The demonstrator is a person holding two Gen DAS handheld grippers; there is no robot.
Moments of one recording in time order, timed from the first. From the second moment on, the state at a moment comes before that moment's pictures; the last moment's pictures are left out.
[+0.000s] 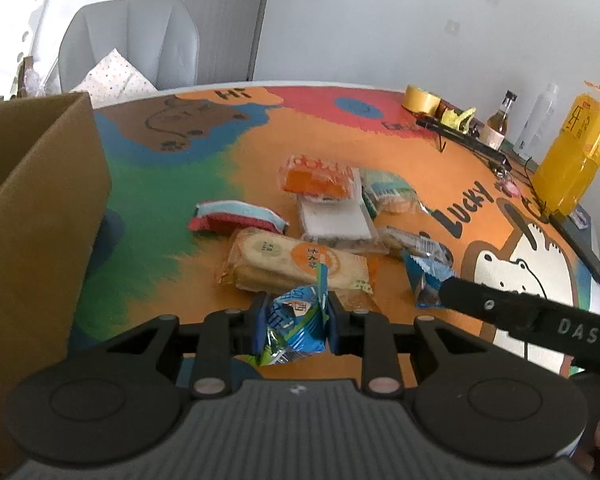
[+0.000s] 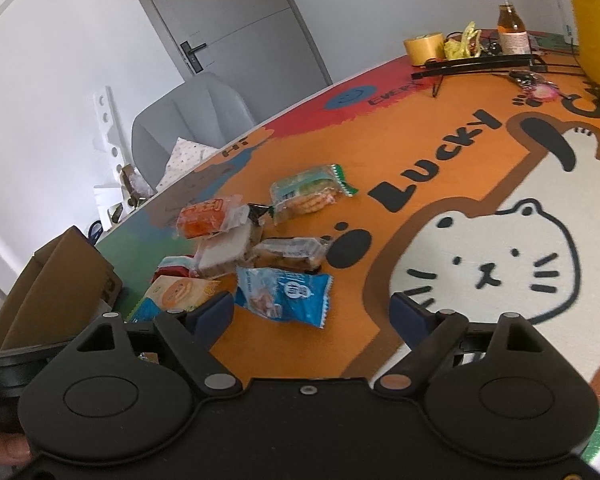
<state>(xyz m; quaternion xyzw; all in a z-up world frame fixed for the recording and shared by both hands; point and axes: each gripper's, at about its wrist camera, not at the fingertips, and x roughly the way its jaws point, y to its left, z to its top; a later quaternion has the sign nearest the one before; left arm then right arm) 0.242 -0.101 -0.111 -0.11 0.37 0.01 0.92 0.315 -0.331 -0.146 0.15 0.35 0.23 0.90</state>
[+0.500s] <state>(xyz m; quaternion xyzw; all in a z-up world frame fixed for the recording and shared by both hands) 0.236 -0.084 -0.098 -0.12 0.34 0.02 0.93 0.323 -0.295 -0.144 0.09 0.34 0.23 0.91</state>
